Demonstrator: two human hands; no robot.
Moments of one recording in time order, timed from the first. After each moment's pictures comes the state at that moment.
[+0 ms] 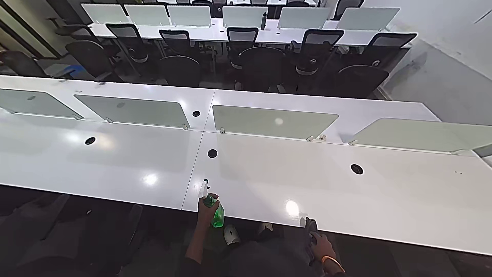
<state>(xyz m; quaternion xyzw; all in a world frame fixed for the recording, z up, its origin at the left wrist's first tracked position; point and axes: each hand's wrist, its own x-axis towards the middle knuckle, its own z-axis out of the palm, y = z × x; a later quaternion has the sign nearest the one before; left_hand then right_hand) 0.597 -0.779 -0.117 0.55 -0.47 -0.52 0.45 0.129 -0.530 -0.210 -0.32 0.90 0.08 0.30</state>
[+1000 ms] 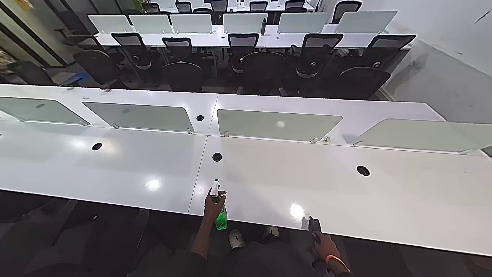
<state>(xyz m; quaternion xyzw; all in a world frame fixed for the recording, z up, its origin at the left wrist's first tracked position) 0.601 -0.817 -0.110 0.51 -0.54 -0.52 0.42 0.146 -0.552 -0.207 -0.31 0.90 0.06 0.30</state>
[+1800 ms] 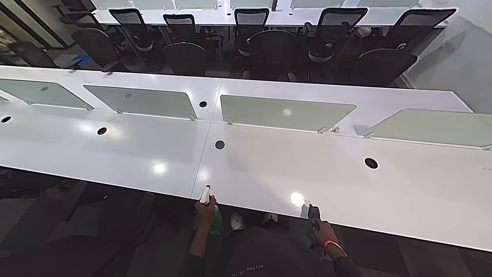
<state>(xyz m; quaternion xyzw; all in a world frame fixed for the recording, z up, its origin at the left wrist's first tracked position) 0.629 -0.757 -0.124 0.66 -0.46 -0.39 0.44 0.136 -0.558 -0.211 -0.34 0.89 0.05 0.31</state>
